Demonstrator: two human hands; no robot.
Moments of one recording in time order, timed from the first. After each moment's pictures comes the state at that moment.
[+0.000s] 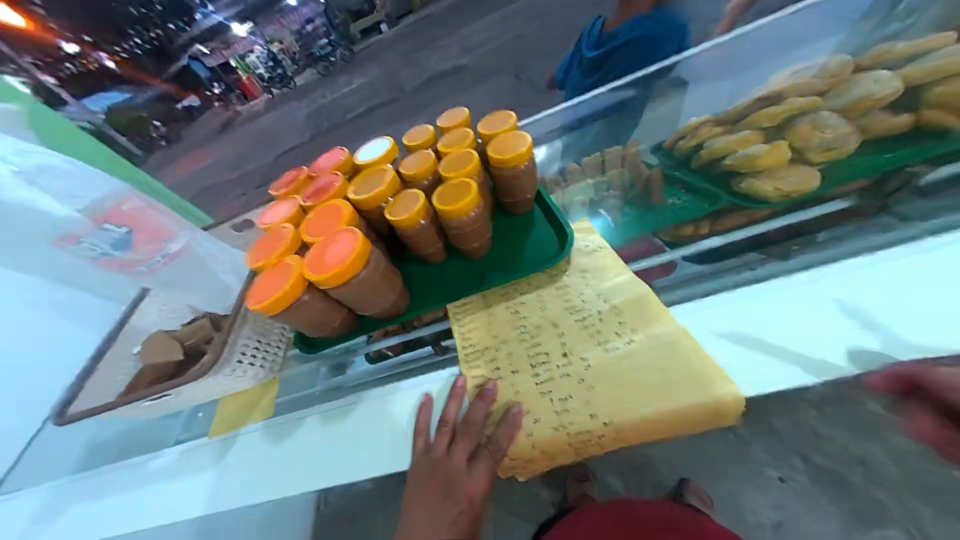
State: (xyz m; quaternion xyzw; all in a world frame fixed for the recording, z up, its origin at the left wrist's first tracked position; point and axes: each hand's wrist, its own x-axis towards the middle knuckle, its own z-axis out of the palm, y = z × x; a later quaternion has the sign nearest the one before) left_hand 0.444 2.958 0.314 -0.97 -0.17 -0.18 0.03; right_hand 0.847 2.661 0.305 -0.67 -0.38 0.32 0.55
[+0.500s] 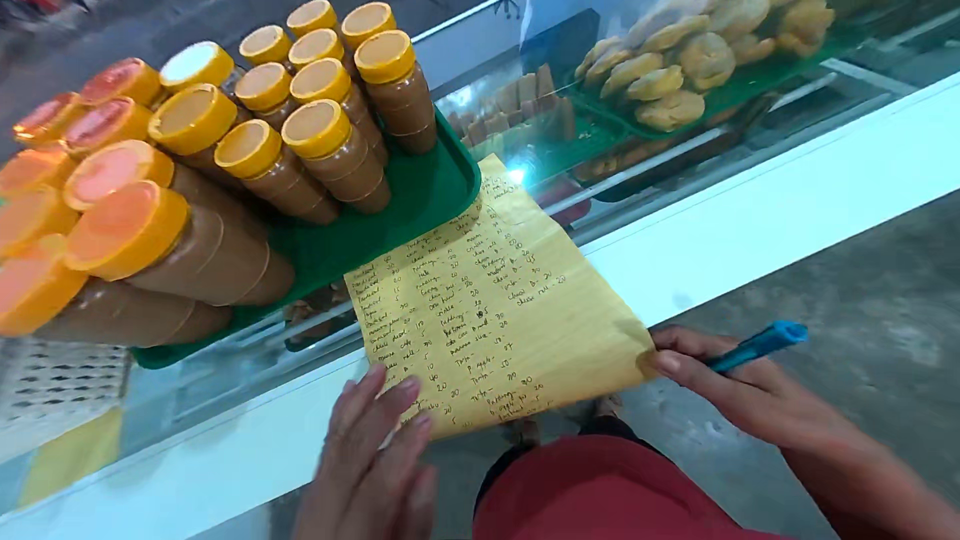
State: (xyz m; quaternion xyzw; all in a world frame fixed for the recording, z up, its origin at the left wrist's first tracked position) left_hand 0.447 2.951 0.356 -0.93 -0.09 -0.24 -0.25; right_hand 0.751 2.704 0.264 -0.61 -0.43 0.32 0.59
